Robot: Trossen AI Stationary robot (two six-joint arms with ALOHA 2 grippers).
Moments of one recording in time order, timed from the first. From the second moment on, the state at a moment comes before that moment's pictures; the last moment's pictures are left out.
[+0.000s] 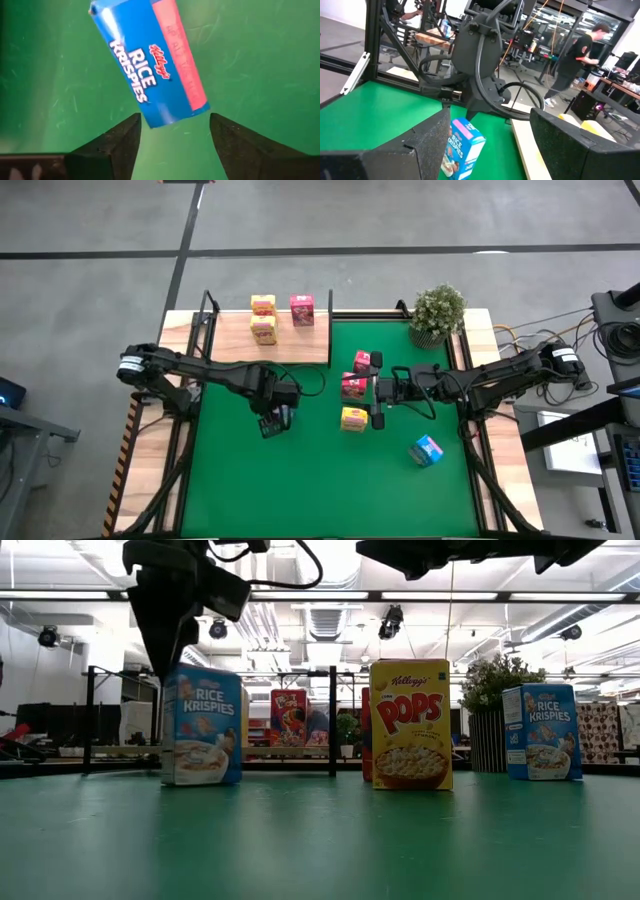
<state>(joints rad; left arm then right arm) -0.10 1.61 1.30 -1.21 0.01 -0.47 0.09 1.25 0.70 0.55 0.07 -0.31</state>
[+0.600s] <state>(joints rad) -0.07 1.53 1.30 -1.09 -0.07 -0.80 0.09 1.25 0.70 0.55 0.08 -0.33</state>
